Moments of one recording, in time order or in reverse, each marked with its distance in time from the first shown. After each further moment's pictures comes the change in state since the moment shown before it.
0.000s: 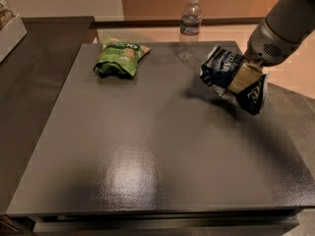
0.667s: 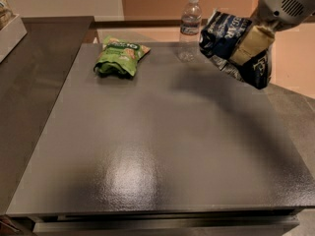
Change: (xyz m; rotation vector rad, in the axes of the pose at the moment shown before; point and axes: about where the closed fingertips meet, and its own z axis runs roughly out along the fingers) arm -0.041 0.006 -0.074 0.009 -0.094 -0.087
